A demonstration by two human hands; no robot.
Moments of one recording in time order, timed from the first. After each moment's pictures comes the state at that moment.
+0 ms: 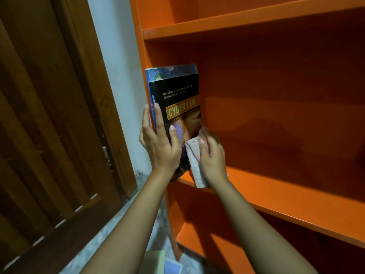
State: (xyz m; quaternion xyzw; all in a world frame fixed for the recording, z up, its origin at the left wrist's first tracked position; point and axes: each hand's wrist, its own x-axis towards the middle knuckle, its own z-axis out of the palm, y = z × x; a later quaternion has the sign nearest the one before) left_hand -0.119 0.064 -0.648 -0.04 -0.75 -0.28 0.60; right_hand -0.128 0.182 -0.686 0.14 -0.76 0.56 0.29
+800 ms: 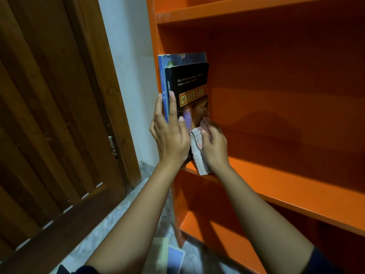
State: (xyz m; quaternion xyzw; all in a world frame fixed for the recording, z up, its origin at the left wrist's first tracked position) left_hand -0.108 0.063 -0.646 -0.04 -0.79 -0.28 0.54; right_hand -0.143 0.170 -0.686 0.15 -0.77 0.55 0.28
